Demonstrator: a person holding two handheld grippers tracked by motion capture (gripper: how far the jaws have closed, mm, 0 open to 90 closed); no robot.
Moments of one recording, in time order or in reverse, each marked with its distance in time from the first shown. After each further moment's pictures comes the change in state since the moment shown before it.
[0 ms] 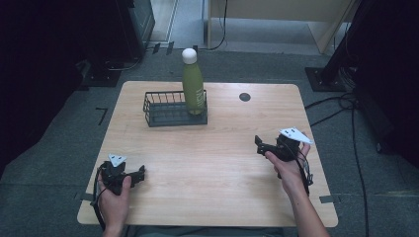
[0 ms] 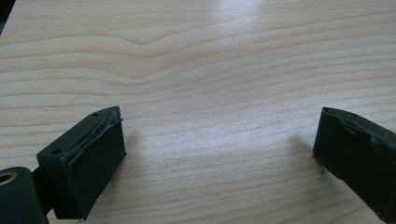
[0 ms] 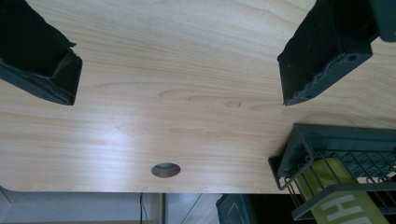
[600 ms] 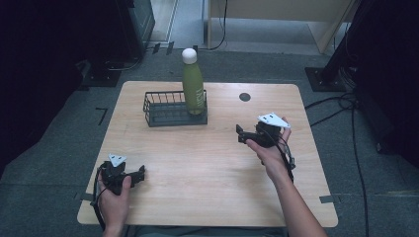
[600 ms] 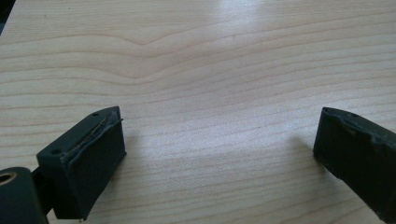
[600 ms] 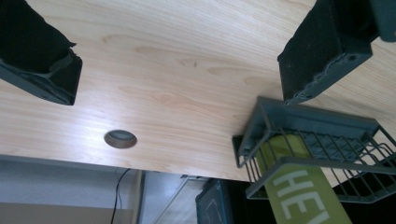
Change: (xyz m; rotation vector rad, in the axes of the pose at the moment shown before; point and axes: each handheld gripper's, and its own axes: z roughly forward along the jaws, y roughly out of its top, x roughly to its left) left arm 0.000 0.000 0.000 -0.001 0.000 -0.003; right arm 0.046 0.033 0.035 -0.007 0.066 -0.069
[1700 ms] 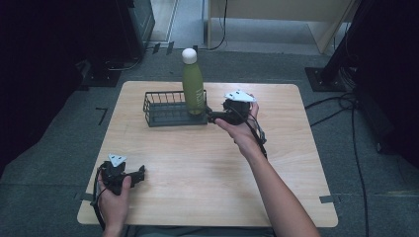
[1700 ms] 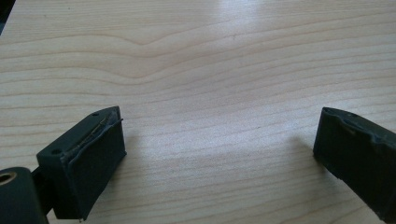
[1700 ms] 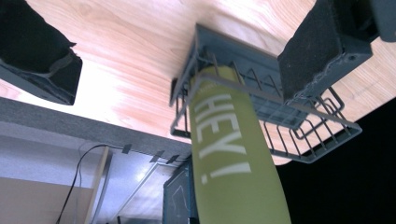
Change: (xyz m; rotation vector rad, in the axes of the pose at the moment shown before) left arm 0.000 0.000 0.000 0.002 0.000 0.000; right arm 0.070 0.064 0.055 -0.017 0.111 -0.073
